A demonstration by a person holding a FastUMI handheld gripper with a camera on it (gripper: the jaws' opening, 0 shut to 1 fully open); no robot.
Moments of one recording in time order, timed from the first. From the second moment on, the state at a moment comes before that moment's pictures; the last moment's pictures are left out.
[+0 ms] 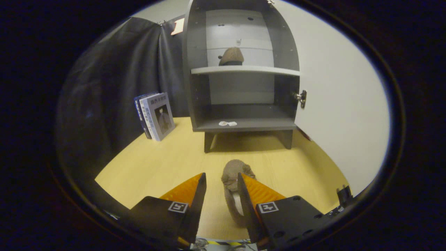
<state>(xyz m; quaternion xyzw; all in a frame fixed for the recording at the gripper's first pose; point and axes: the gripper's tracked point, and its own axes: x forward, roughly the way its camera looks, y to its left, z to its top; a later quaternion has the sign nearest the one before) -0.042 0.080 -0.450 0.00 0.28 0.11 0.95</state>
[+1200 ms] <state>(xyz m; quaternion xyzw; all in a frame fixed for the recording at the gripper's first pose) -0.044 0.072 -0.550 -0.12 0.45 0.10 0.88</state>
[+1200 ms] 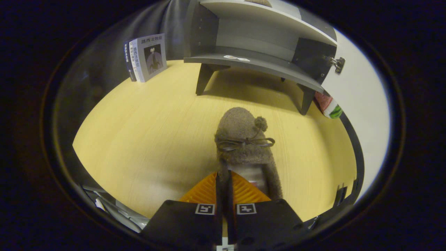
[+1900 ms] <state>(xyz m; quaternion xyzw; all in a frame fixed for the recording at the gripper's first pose) -0.042 0.071 -0.550 -0.12 0.45 0.11 0.88</state>
